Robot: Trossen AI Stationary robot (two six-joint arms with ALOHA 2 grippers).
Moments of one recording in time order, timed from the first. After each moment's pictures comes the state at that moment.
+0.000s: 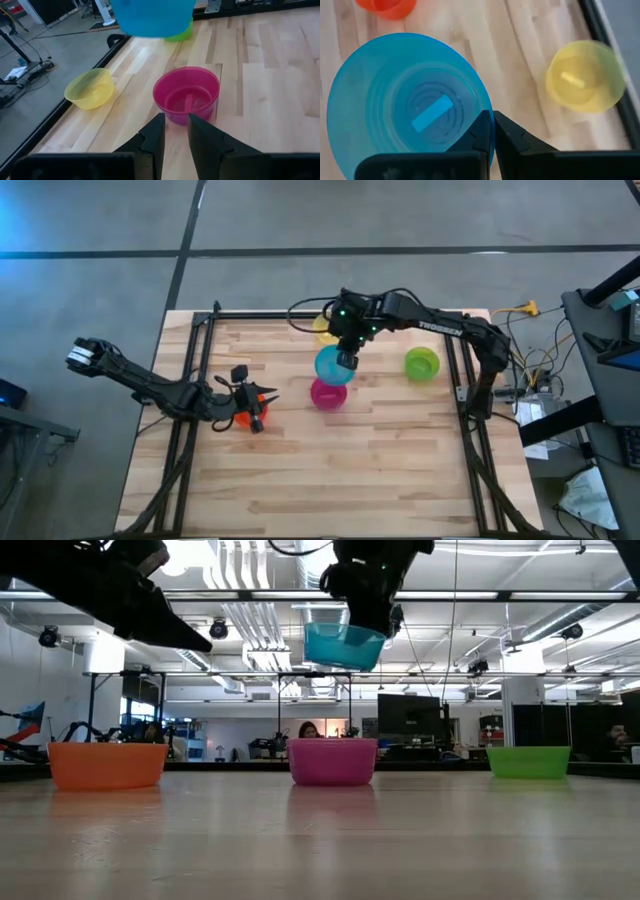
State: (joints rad) left arm -0.33 0.93 0.43 0.06 -0.70 -0.09; right arm -0.32 1.84 1.78 -1.02 -0.12 -0.07
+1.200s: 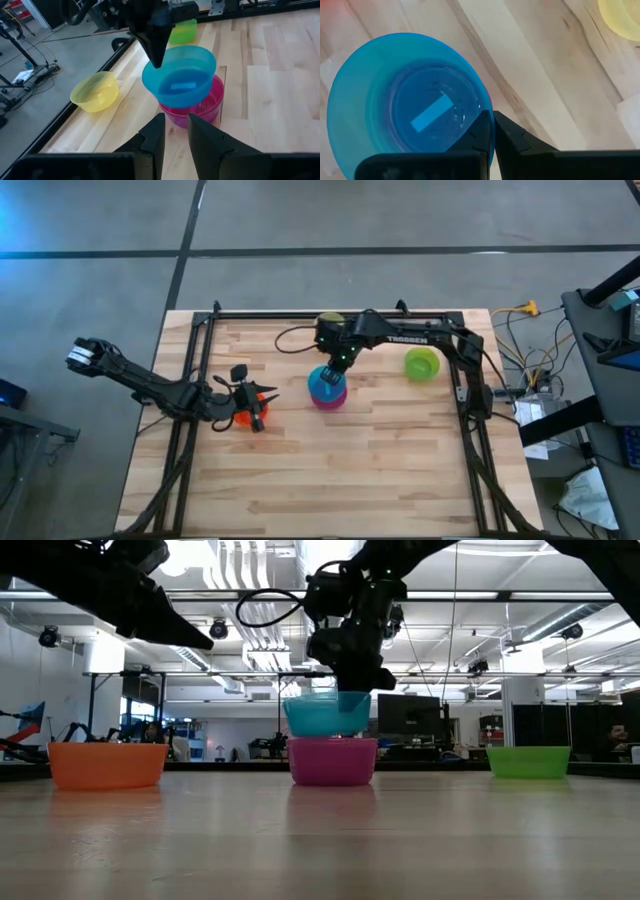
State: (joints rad) left arm -0.33 0.93 0.43 0.07 -0.72 -0.07; right arm -0.27 2.03 1.72 -0.97 -0.10 0.29
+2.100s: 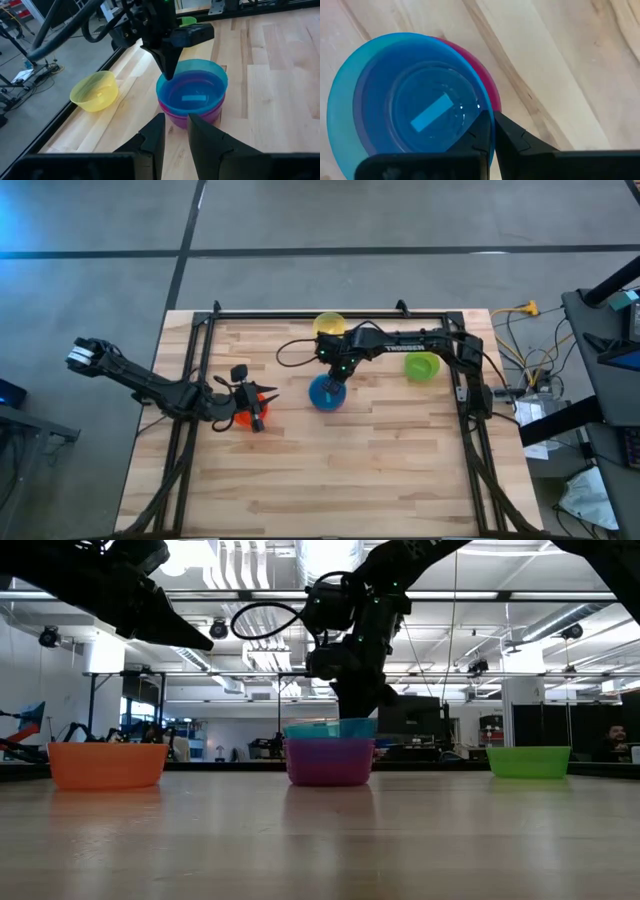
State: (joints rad) left arm -0.33 0.94 0.43 0.07 -0.71 -0.07; right arm -0.23 2.03 1.59 -0.84 -0.08 0.31
